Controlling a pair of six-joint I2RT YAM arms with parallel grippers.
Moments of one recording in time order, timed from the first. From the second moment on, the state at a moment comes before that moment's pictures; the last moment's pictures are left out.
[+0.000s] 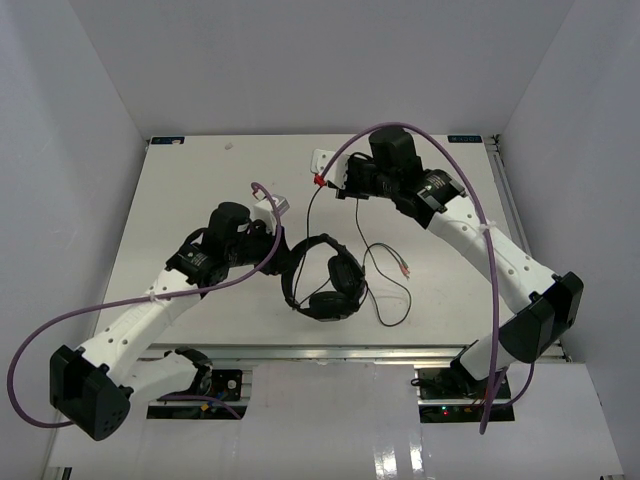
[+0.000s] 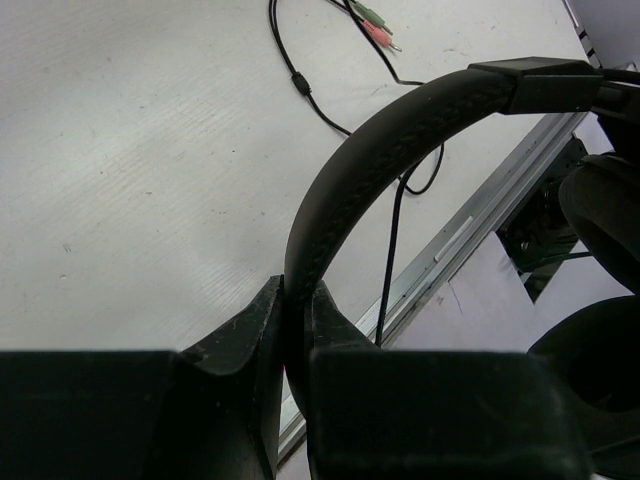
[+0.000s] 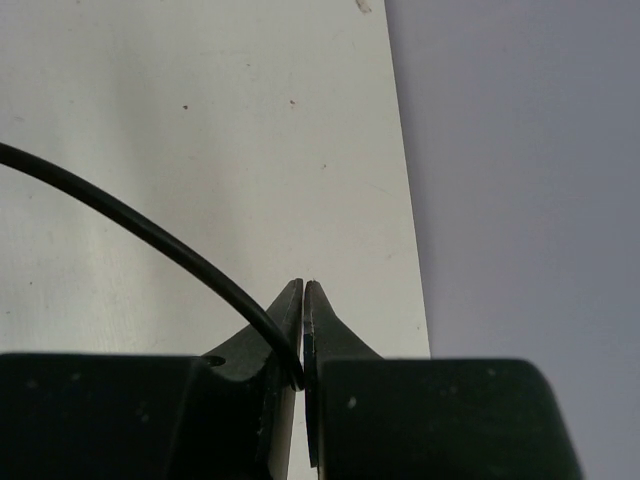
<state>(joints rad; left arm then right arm) -0.55 1.06 0.89 -0.42 0.42 -0.26 0.69 1.52 1.59 -0.53 -0.25 -0.90</state>
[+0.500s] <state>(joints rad) -0.55 0.97 0.89 -0.43 0.41 -0.25 0.52 1.48 1.54 -0.49 -0.30 -0.83</state>
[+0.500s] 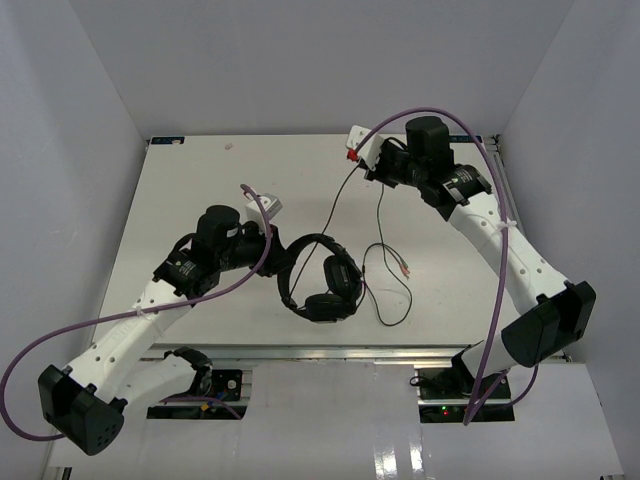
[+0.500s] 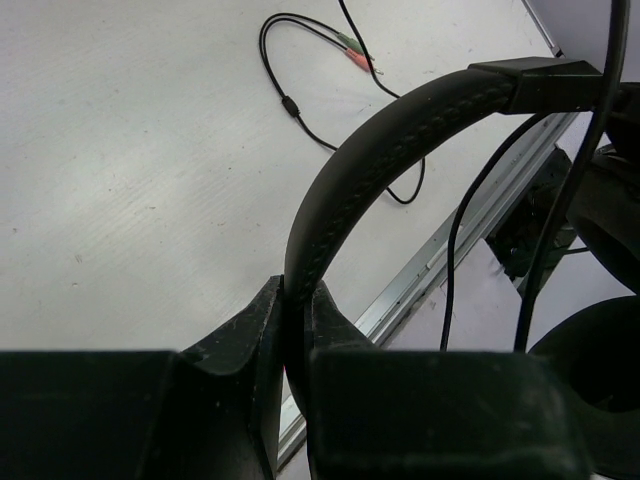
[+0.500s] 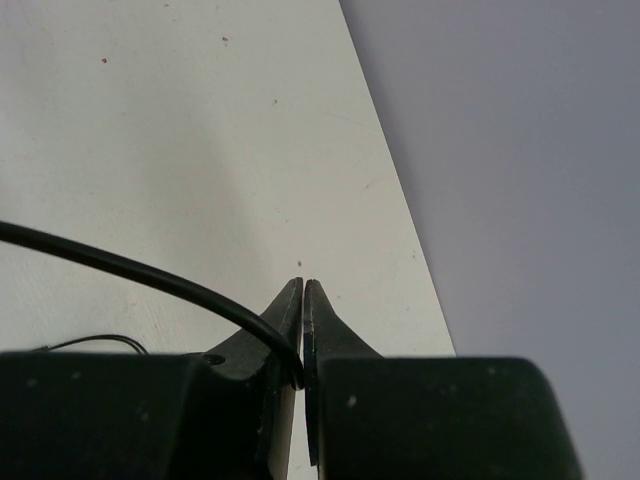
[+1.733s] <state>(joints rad) -0.55 0.97 1.15 -0.49 0.42 -0.37 0.35 1.36 0.97 -0.08 -0.88 -0.29</state>
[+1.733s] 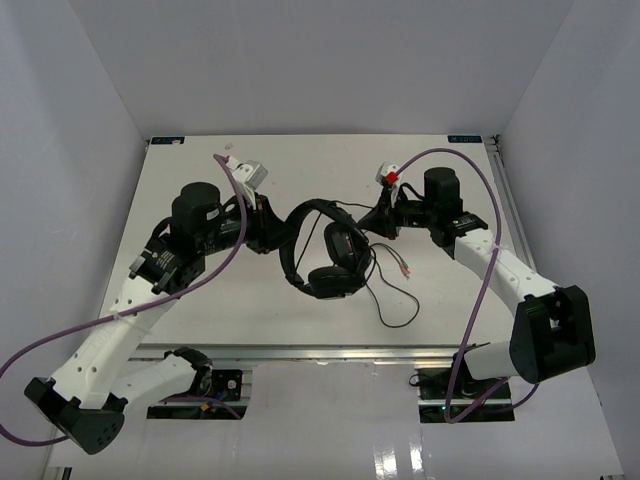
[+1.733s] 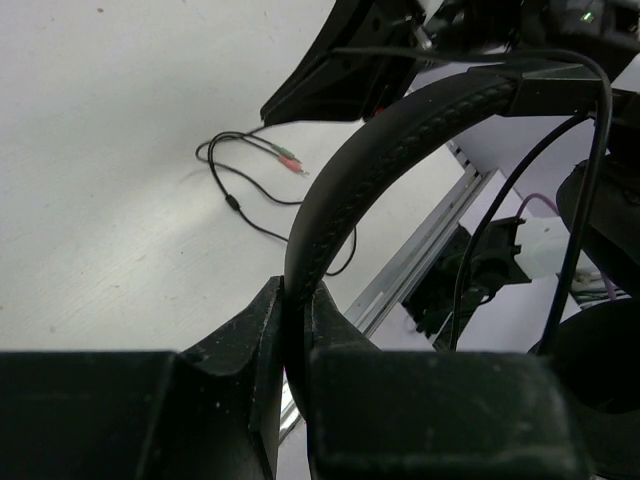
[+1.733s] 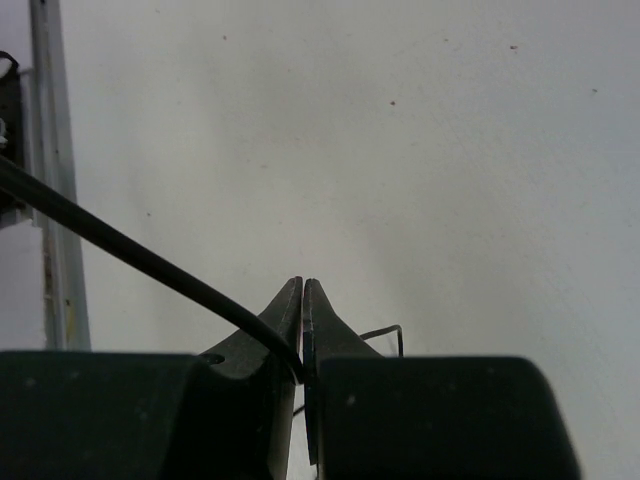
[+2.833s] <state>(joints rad) -0.55 1.13 1.52 -0.38 -0.04 -0.76 0.65 1.66 0.89 0.84 -1.12 0.39</state>
